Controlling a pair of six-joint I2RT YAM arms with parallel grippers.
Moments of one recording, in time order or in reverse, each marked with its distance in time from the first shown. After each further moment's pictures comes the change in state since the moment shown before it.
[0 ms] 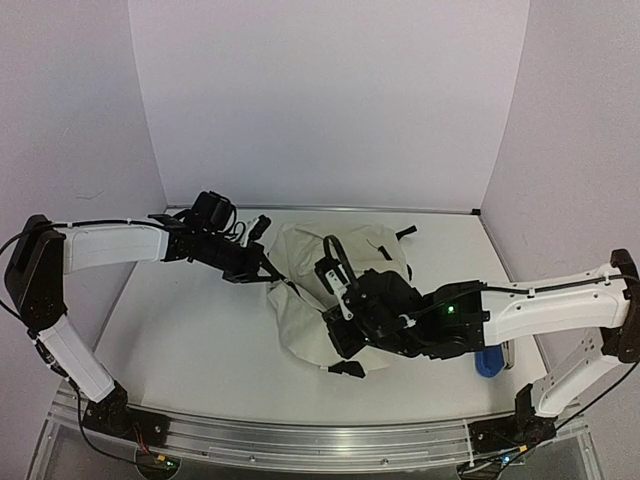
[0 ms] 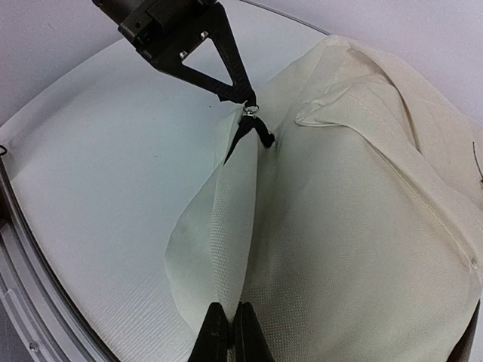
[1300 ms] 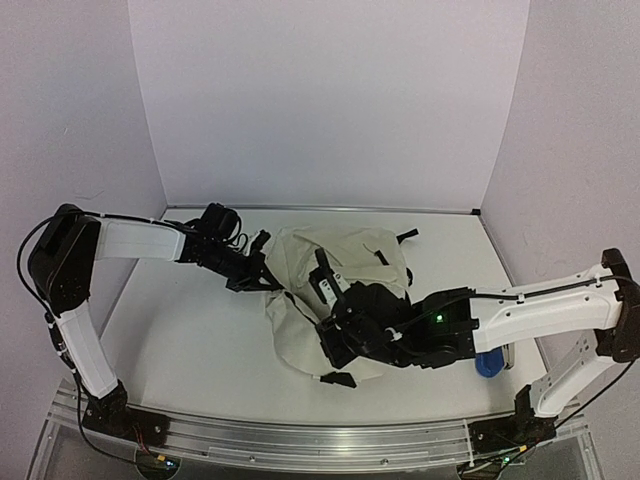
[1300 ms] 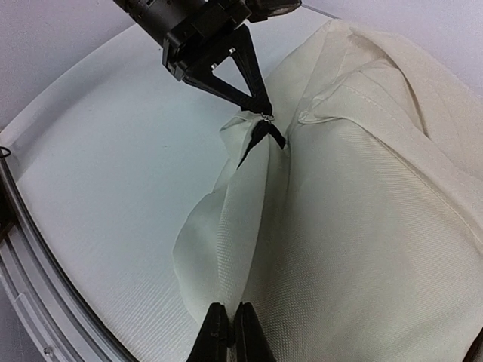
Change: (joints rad) left arm 0.063 0.169 0.018 0.048 0.077 -0.042; right arm 0.041 0.049 0.025 -0.023 0.017 0.108
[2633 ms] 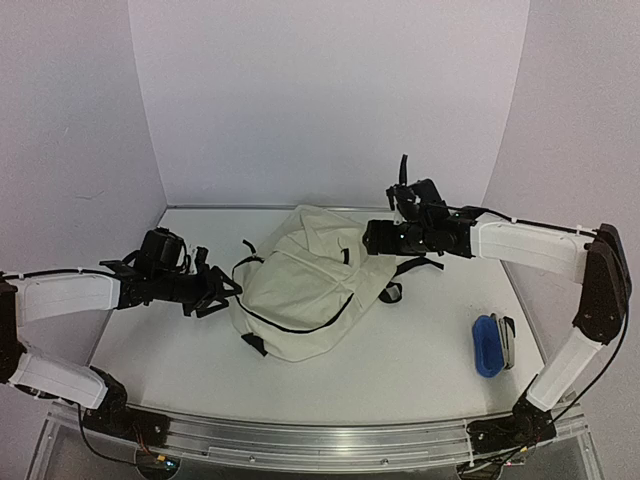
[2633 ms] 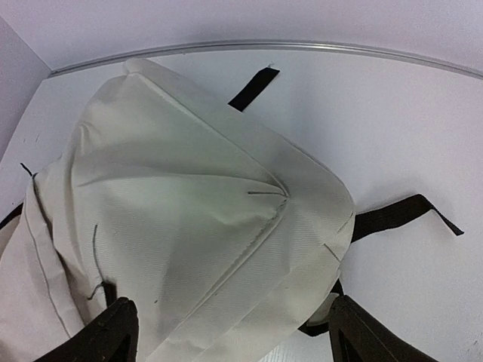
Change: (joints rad) left arm 0.034 -0.542 -0.486 0.128 -0.194 -0.435; right arm -0.684 0.121 0.169 -0.016 -0.277 -0.008
